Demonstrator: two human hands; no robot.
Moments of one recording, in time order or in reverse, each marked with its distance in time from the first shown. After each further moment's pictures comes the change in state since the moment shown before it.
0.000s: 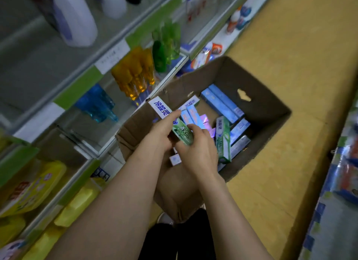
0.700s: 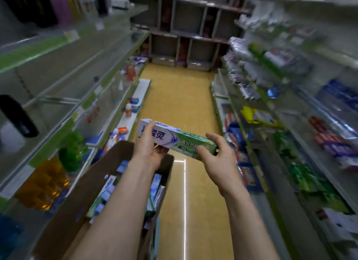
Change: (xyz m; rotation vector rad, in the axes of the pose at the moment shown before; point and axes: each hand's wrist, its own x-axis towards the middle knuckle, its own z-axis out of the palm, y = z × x) left_hand -0.224 0.019 0.197 -0.045 -0.560 0.204; right_hand -0.164 0.024 -0.270 0.529 0.764 0.028
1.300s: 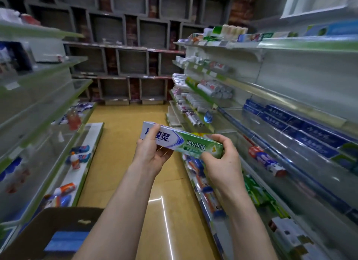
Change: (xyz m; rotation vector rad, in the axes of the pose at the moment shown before) left_hand -0.028 -0.085 0.235 0.121 -0.356 0.008; right_hand 0.049 -0.005 -0.204 0.113 0.374 -0.064
